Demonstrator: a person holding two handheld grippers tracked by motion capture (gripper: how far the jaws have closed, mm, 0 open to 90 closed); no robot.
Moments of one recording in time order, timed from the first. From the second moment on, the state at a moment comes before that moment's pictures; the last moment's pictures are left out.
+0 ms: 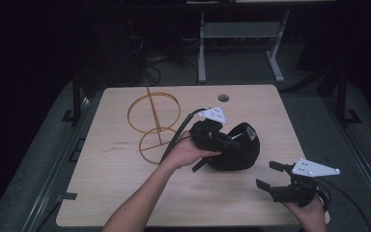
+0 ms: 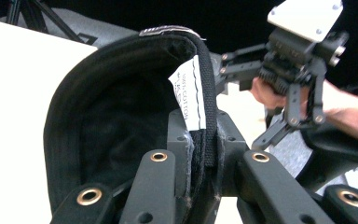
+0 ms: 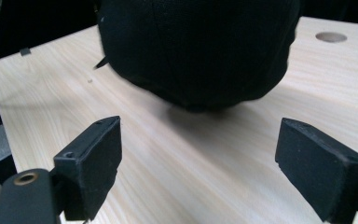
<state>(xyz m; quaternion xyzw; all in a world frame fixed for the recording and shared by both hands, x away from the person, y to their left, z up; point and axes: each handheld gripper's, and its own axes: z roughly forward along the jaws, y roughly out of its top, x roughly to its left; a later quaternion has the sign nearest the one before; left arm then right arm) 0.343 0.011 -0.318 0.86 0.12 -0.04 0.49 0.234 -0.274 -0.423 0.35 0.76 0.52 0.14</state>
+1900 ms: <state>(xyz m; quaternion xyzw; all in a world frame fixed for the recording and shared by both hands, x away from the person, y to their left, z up) 0.324 0.032 -0.292 0.87 0.09 -0.02 0.49 0.256 -0.284 -0.376 0.31 0.75 0.58 0.10</state>
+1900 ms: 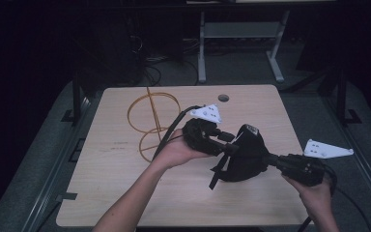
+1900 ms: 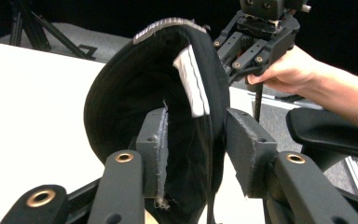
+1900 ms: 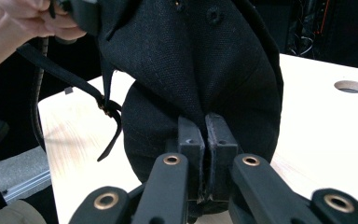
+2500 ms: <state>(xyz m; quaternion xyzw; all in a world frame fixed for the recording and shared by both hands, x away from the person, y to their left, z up) 0.306 0.073 -0.314 0.87 0.11 0.01 0.47 0.271 -0.298 -0.343 0.32 0.75 0.56 0.11</state>
